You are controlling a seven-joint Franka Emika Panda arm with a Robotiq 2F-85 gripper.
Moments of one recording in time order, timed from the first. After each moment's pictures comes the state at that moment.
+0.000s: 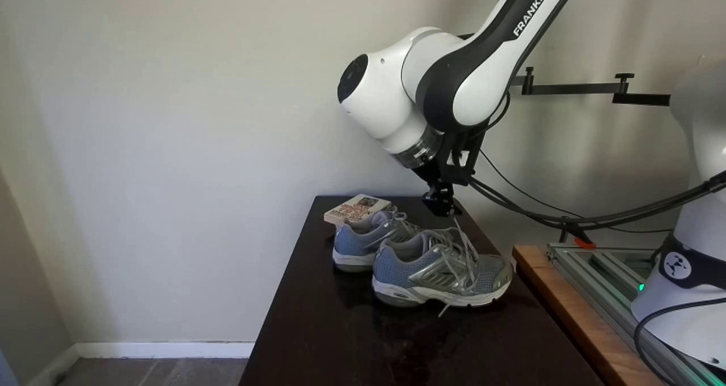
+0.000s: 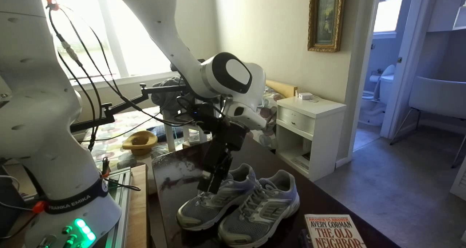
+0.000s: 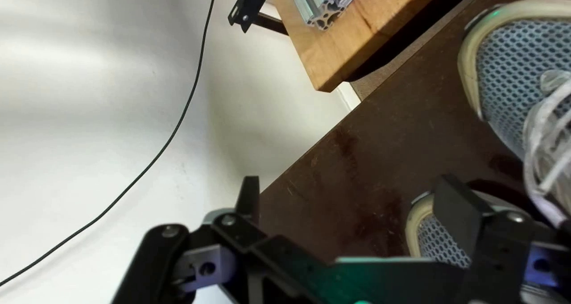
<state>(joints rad) -0.05 0.11 -0.14 -2.39 -0.60 1.79 0.86</state>
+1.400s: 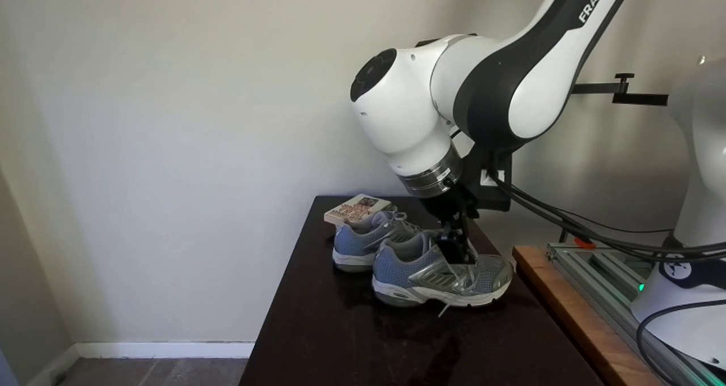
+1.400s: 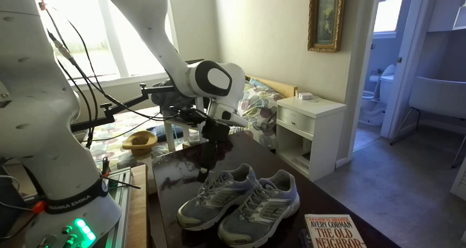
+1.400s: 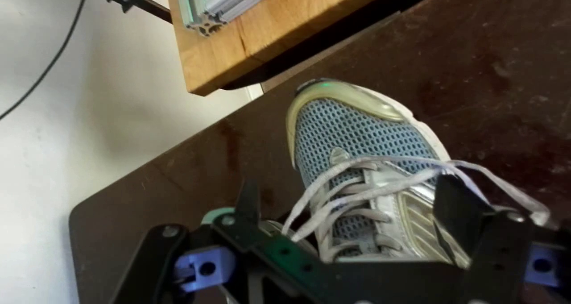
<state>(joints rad) 0.00 0.07 -0.02 -2.51 -0.42 2.01 0.69</state>
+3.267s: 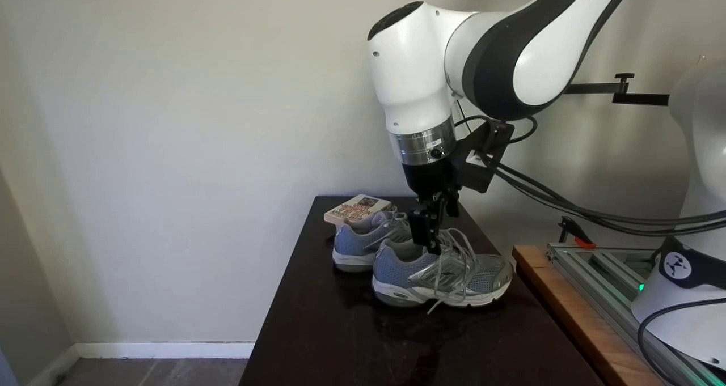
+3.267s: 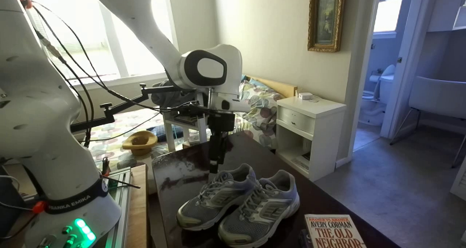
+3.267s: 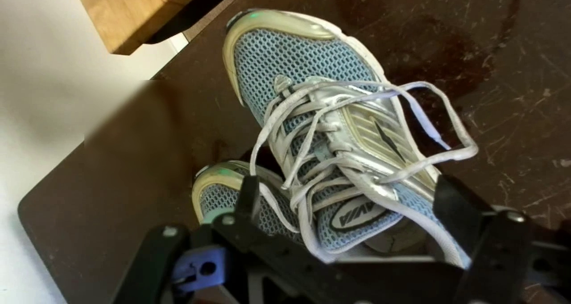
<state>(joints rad) -0.03 -0.05 -0.06 -2.57 -0.36 2.21 0.73</state>
